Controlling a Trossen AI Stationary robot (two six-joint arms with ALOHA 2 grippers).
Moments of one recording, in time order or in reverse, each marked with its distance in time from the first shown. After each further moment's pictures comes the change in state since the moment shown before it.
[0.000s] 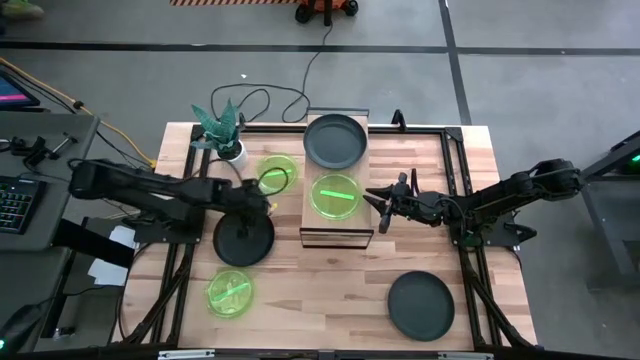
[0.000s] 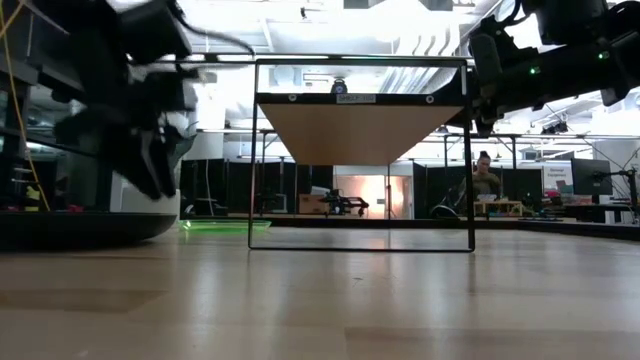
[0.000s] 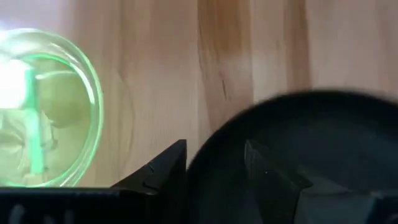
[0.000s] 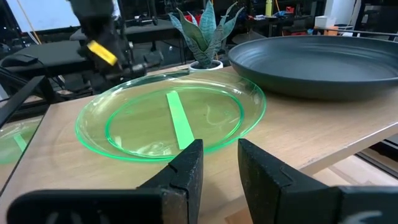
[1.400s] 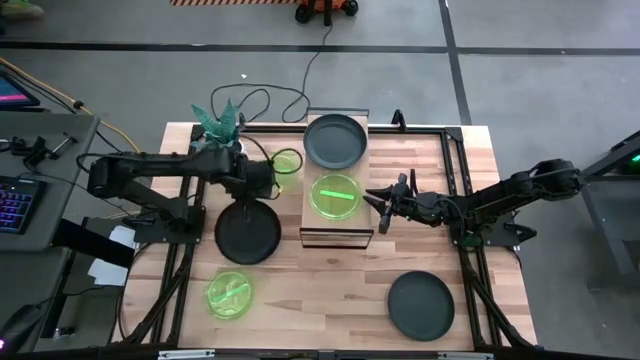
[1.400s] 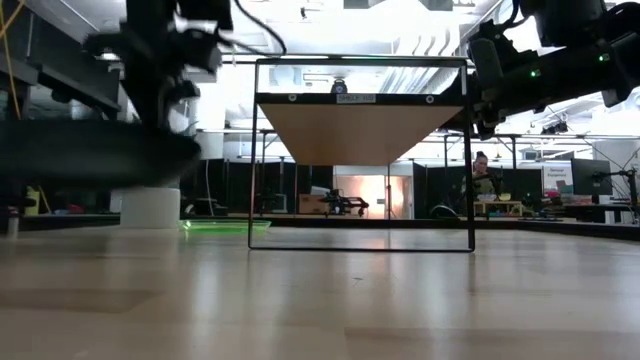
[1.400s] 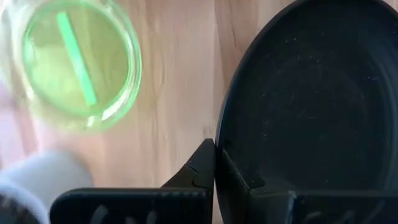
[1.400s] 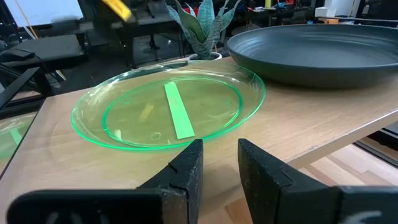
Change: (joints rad) left arm 0.109 0.190 0.559 -0.746 0.050 0.045; right arm 0.000 0.000 0.000 -0.032 0.000 0.029
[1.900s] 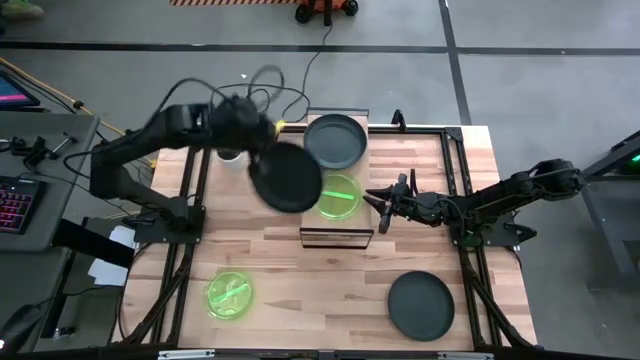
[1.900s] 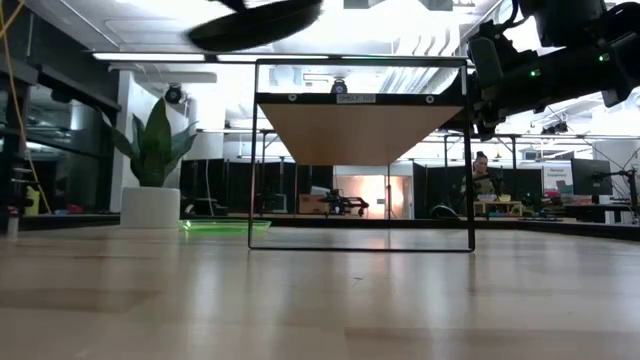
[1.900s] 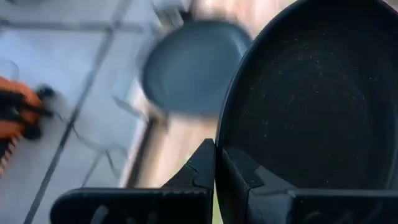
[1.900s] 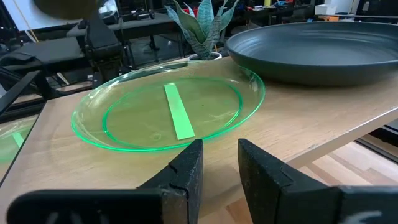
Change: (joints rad) left arm 0.088 0.018 0.597 0.071 -0.179 0.002; right arm 0.000 0.000 0.000 0.000 0.000 0.018
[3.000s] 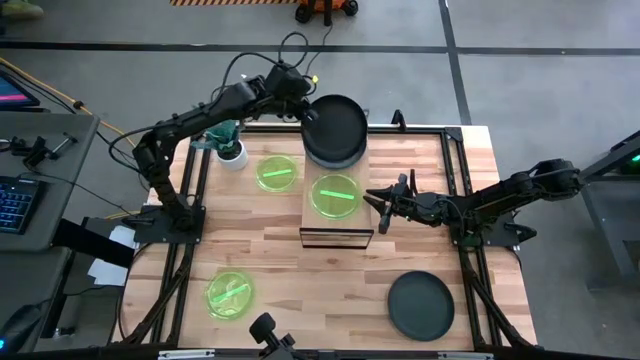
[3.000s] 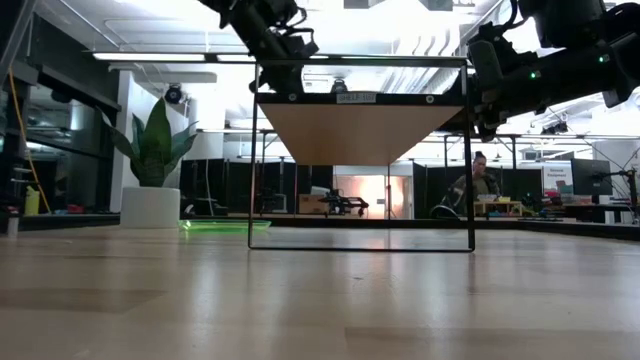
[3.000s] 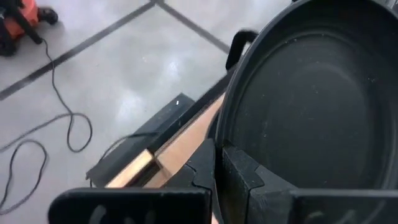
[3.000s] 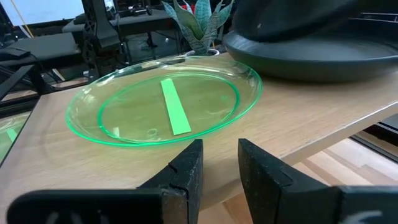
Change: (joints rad) left arm 0.351 0.380 -0.011 0.467 0.155 -0.302; right arm 0.000 0.000 0.000 -0.016 0.008 -0.001
